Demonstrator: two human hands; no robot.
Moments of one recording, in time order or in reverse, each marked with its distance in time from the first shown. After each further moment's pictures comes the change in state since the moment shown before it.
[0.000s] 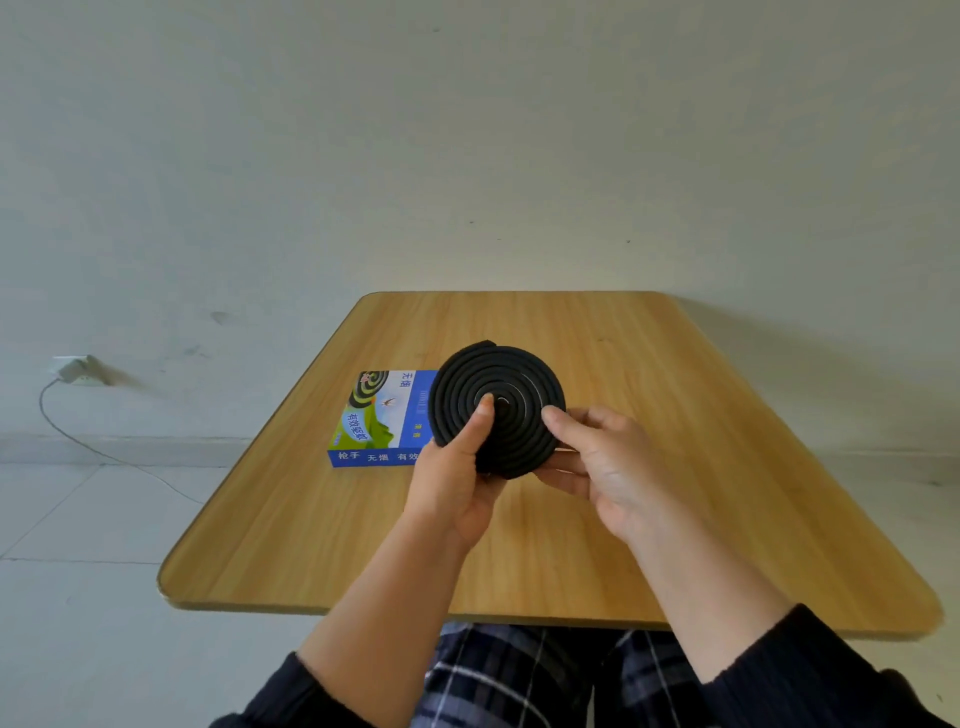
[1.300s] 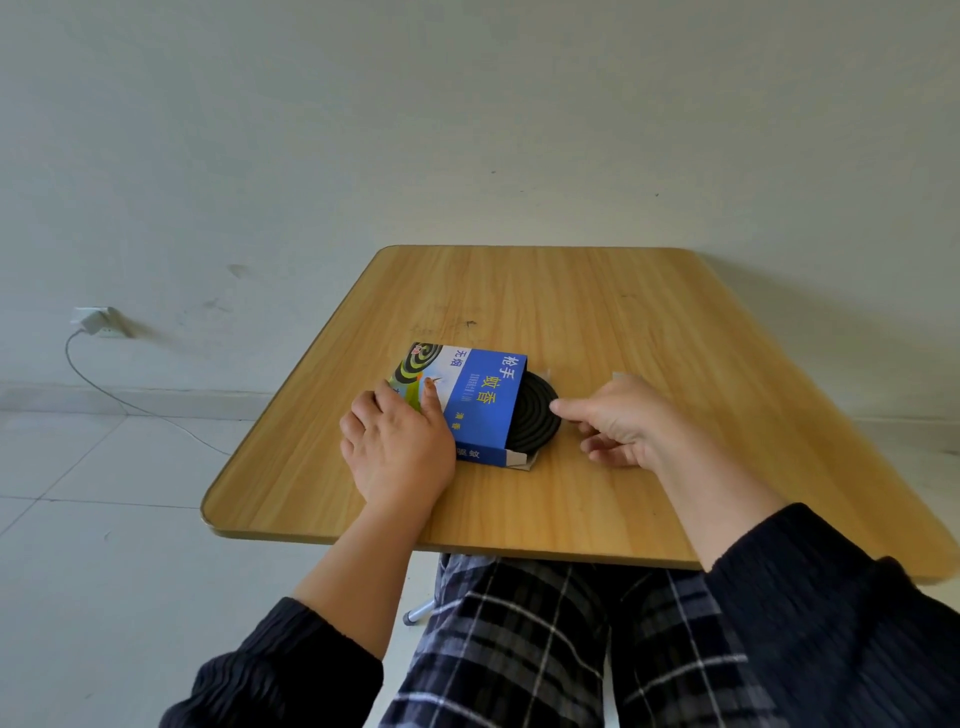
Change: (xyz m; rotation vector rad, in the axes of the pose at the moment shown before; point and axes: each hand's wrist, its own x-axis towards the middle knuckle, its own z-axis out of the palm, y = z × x) left_hand 0.004 0.012 -0.067 1.631 0.653 0.357; right_hand 0.020 0.002 0.004 -0.657 0.039 0.314
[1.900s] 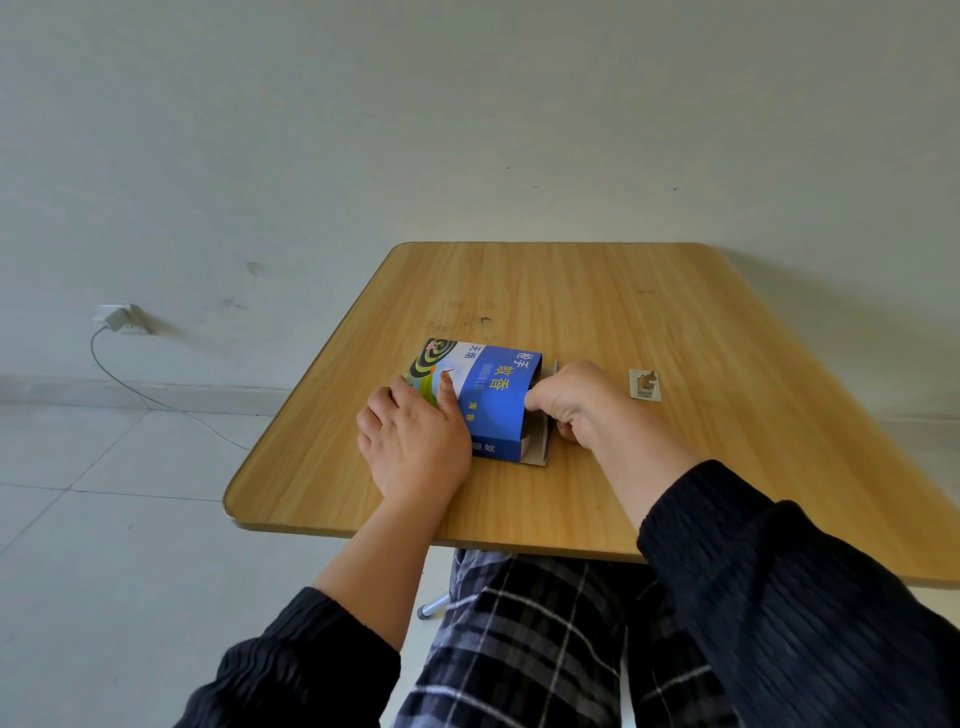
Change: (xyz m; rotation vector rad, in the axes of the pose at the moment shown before) left_hand -0.003 0.004 -0.006 -0.008 -0.017 -0.005; right_hand 0.024 -0.024 0.051 -0.024 0.010 -0.083
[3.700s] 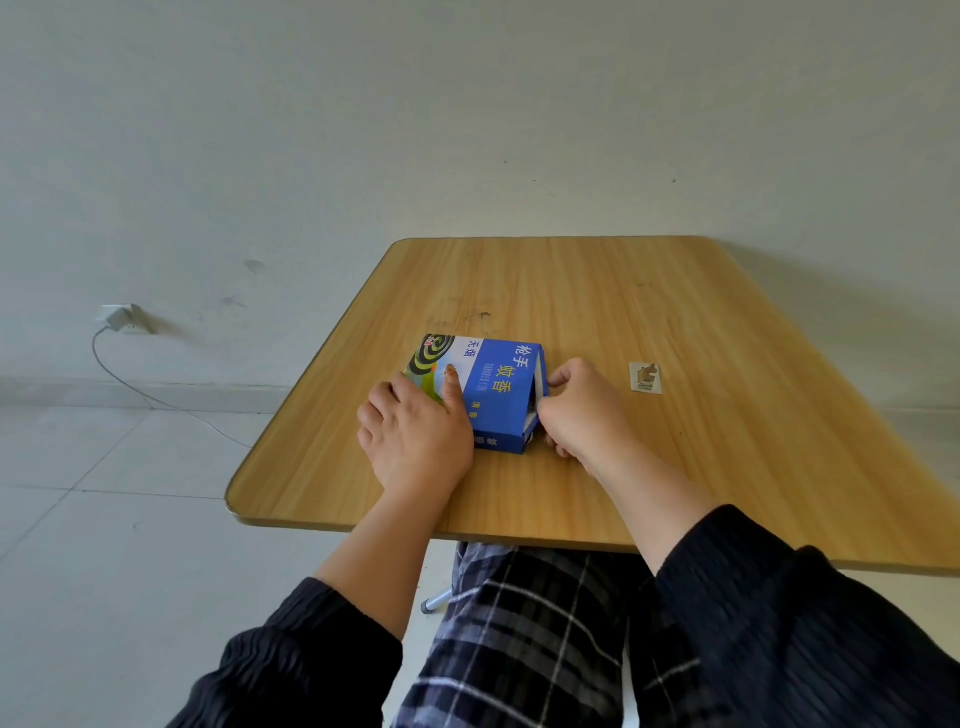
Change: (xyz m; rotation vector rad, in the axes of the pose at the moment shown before) left_hand 0.001 0.000 0.002 0.009 0.014 0.006; right_hand -0.024 0.026 0.005 -0.090 0.185 -0.216
